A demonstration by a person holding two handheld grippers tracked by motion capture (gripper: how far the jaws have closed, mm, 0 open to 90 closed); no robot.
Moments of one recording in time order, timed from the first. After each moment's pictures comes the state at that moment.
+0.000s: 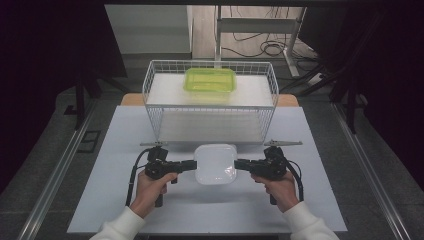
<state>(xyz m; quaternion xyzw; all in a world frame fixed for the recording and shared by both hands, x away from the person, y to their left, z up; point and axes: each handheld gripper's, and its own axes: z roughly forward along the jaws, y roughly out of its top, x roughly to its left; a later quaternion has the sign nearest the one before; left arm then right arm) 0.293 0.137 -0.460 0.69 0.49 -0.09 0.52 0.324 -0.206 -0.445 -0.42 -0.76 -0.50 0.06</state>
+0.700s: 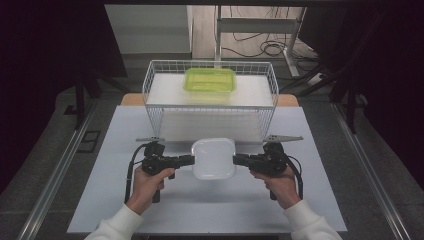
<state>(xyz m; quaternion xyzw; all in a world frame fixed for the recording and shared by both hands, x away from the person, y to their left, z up) 0.298 0.143 -0.446 0.69 0.49 -0.08 0.53 0.324 -0.200 -0.425 -0.38 -0.77 -0.51 0.03</state>
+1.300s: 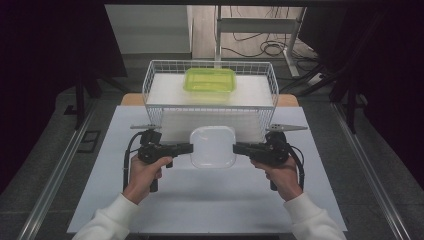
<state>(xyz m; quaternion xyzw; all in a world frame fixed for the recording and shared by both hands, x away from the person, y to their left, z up) 0.309 0.148 -0.410 0.69 0.47 -0.06 0.55 0.333 -0.196 -0.393 -0.37 -0.76 -0.54 0.02</state>
